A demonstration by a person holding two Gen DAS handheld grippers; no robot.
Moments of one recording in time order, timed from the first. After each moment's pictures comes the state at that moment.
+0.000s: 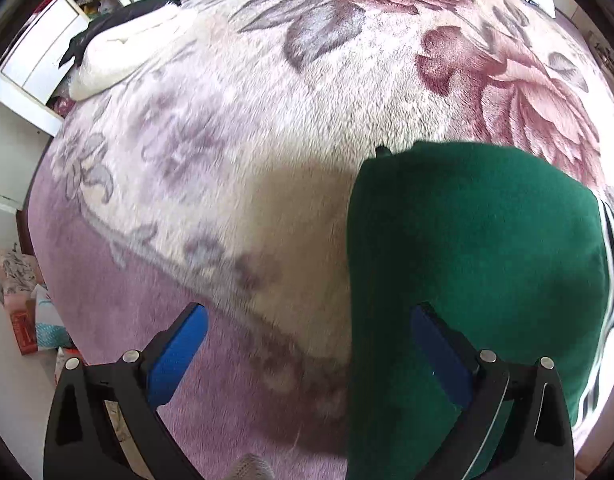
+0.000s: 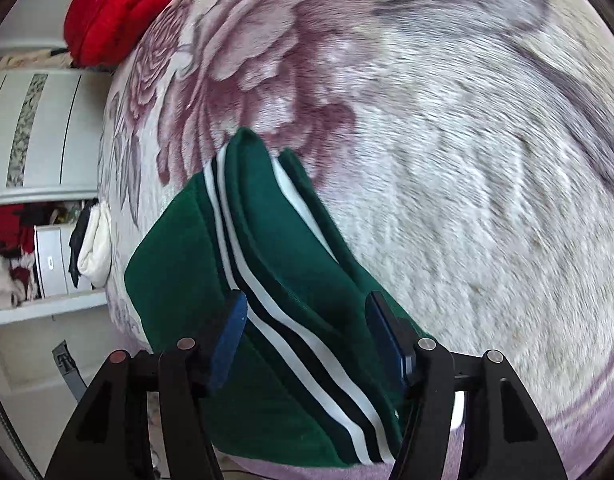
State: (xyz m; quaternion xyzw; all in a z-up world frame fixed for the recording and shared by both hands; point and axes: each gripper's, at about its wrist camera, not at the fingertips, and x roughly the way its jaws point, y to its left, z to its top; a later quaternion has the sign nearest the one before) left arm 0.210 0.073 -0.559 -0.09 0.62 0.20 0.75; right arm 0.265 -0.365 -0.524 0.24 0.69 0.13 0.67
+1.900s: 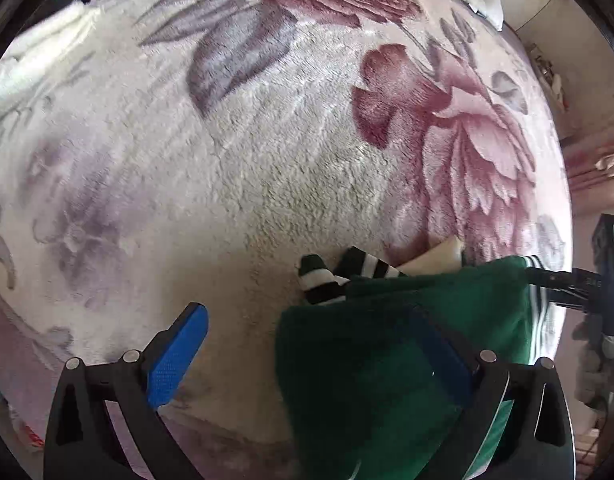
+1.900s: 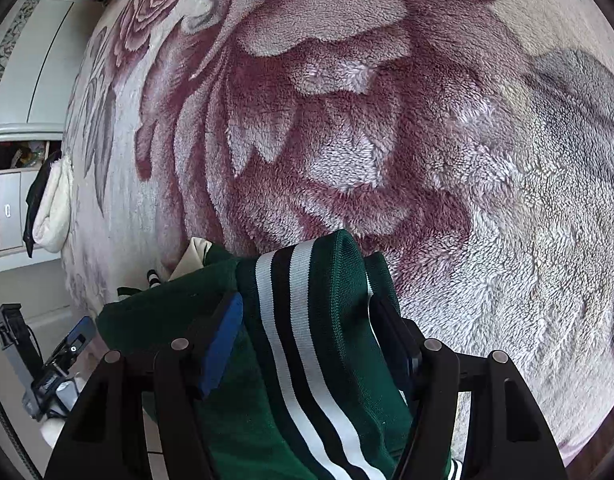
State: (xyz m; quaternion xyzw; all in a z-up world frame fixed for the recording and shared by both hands) left arm 0.288 0.123 -0.572 -0.21 0.62 0.03 0.76; right arm 0.402 -0.275 -0.552 0.12 0.74 0.14 0.64
